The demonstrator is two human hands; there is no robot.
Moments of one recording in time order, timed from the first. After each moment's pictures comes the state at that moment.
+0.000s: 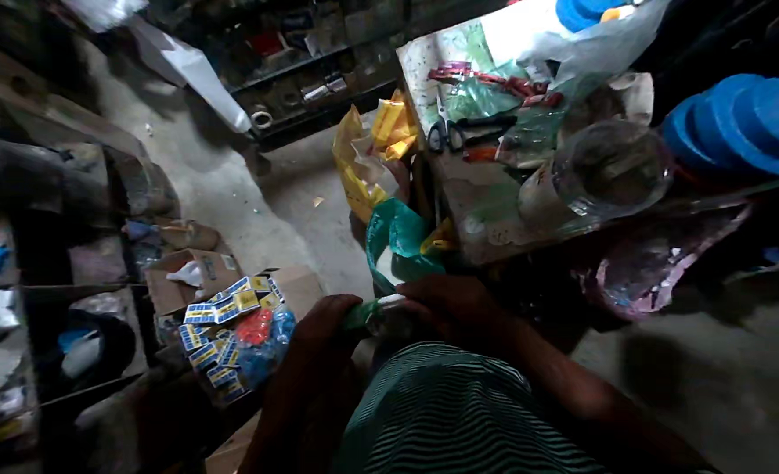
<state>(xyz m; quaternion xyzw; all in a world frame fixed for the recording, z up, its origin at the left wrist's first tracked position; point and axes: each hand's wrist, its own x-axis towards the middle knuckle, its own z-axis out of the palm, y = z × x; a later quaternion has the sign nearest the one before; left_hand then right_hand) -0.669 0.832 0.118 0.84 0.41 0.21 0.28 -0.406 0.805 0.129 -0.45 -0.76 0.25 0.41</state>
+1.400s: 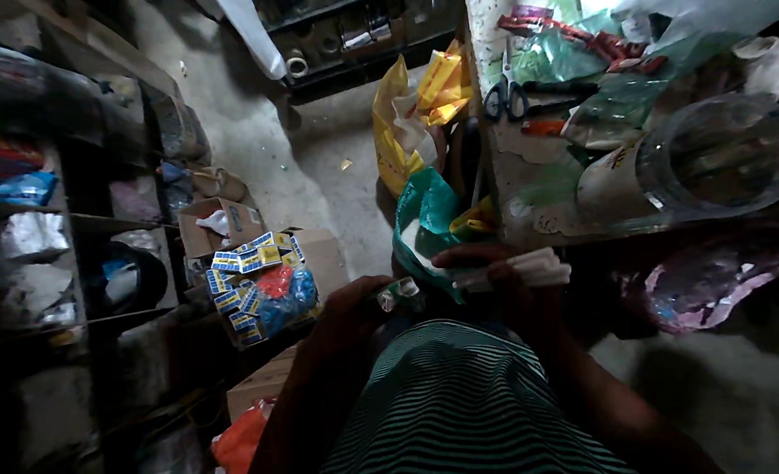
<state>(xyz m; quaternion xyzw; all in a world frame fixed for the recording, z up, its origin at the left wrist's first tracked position) -0.684 0.819 0.099 0.77 0.45 0.22 0.40 -0.415 0.807 0.119 -0.38 -0.52 0.51 0.57</state>
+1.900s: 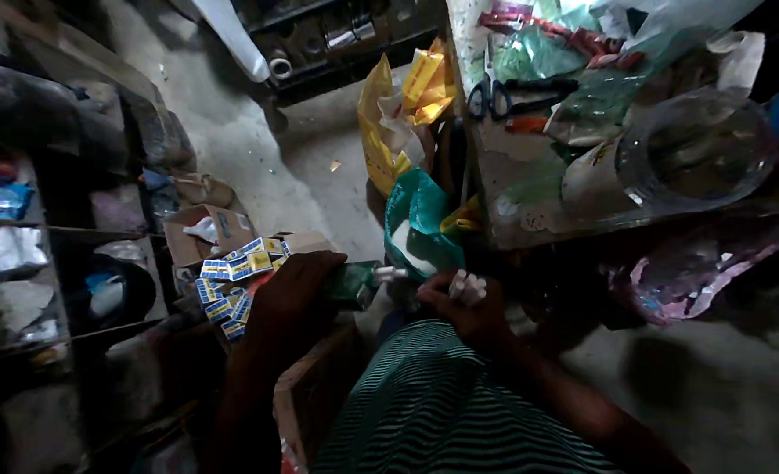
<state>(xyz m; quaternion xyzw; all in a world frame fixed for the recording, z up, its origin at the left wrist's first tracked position) -0.705 0.853 0.160 0.87 0.42 0.17 0.18 -0.445 0.788 0.104 -0.44 -0.47 0.53 0.55</state>
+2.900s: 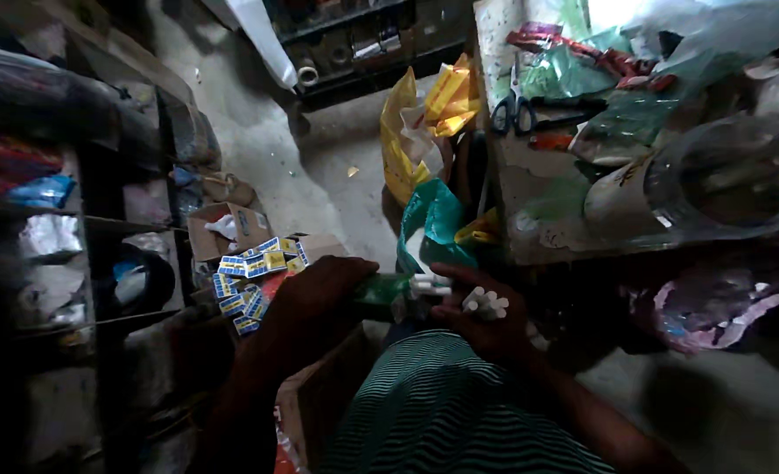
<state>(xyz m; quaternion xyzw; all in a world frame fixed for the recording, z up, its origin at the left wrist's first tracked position) -0.699 0.871 0.181 0.89 0.36 0.16 0.21 -0.444 0.804 0.110 -0.41 -0.56 0.46 0.56</state>
